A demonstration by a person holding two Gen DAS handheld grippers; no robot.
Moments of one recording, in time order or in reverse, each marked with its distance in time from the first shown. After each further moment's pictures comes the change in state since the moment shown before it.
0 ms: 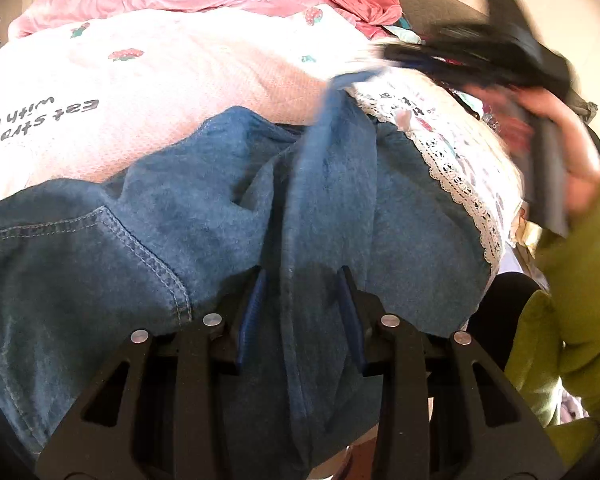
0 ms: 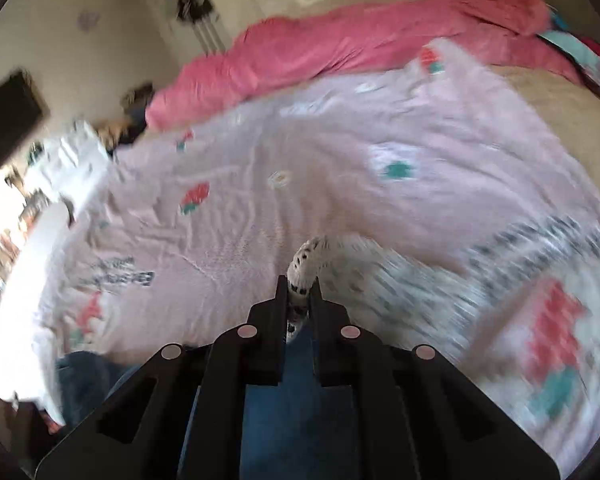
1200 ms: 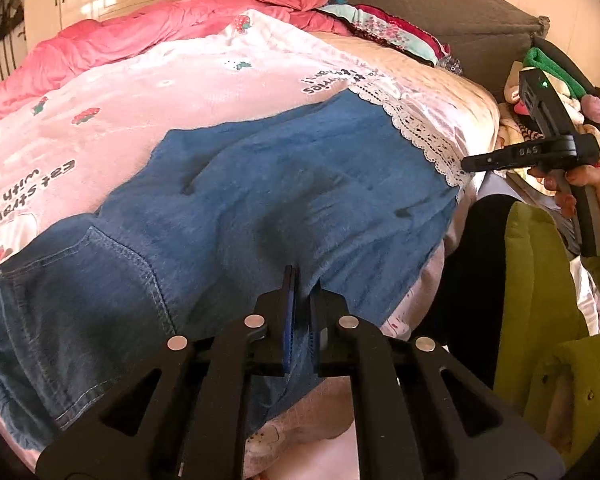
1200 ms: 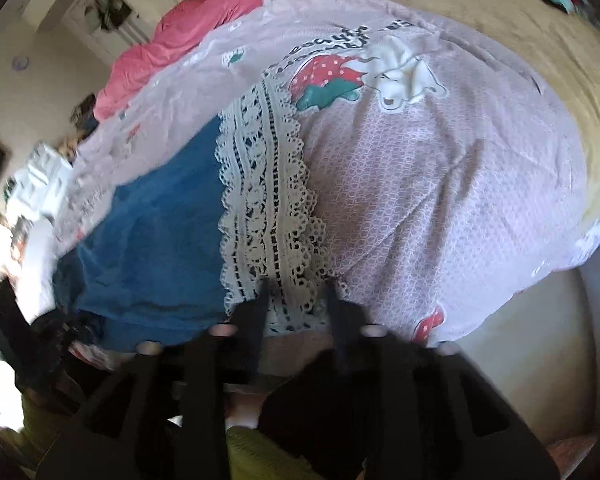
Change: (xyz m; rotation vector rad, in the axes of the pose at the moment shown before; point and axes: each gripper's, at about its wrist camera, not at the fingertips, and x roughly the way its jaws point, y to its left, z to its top) left arm -0.012 -0.045 -0.020 0.298 0.017 0.015; right arm -0.122 -0.101 -0.173 0.214 0.180 -0.111
